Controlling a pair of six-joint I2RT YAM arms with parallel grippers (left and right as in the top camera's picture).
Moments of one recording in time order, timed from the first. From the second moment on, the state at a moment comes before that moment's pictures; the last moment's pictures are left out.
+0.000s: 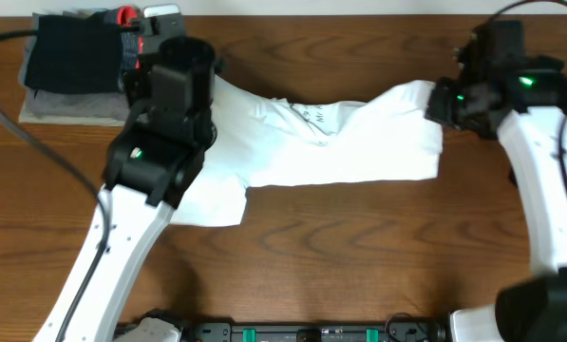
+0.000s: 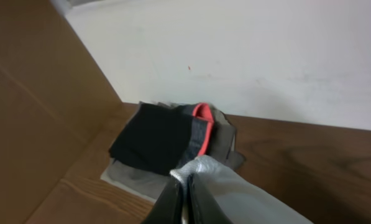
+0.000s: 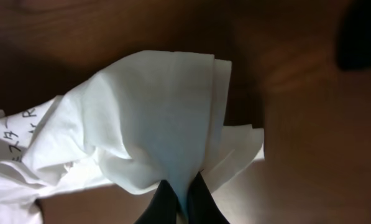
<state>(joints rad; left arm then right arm) -0.37 1.33 1.42 -0.55 -0.78 -0.10 0.02 1.61 1.57 -1.08 -0.11 0.35</state>
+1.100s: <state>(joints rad) -0.29 1.49 1.42 -0.80 -0.78 -0.36 -0.12 1.89 1.58 -1.08 -0.07 0.29</state>
